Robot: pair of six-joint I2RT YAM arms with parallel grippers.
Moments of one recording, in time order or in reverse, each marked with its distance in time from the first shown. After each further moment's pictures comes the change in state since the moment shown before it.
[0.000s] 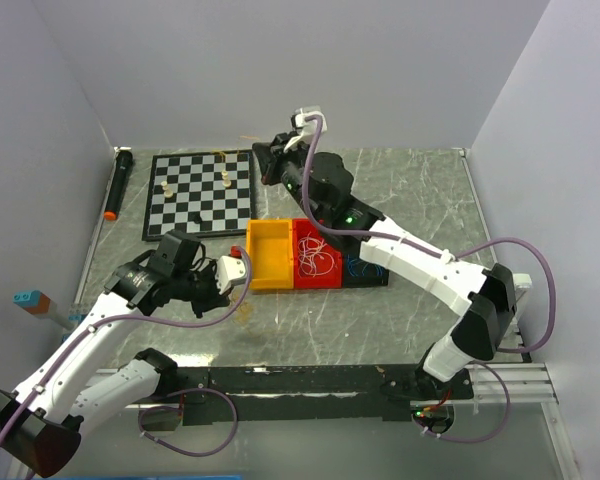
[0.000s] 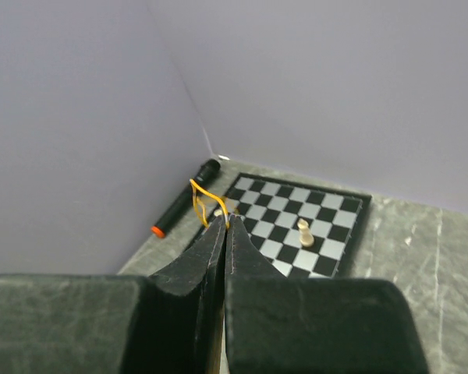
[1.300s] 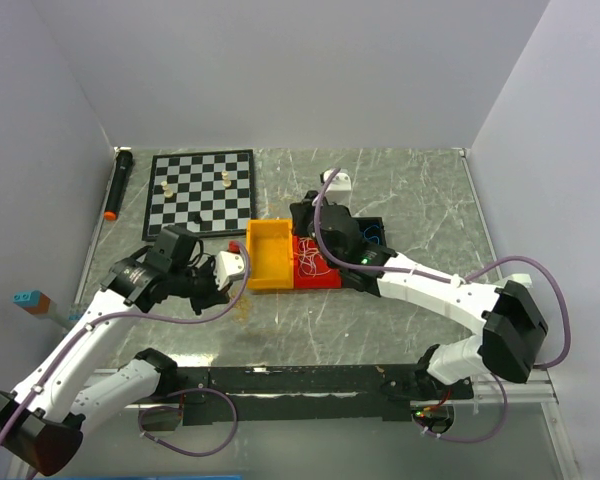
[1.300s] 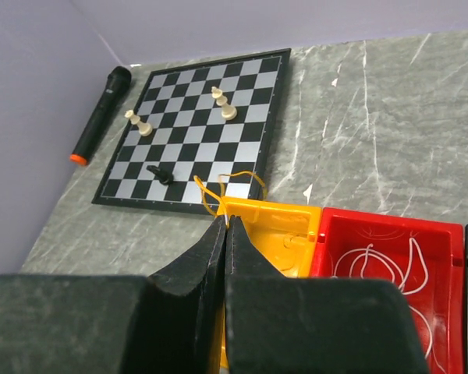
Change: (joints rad) left arm 0.015 0.011 0.051 -0.033 0.019 -0.001; right arm 0.011 -0.193 -0.486 -0.025 0.188 0.233
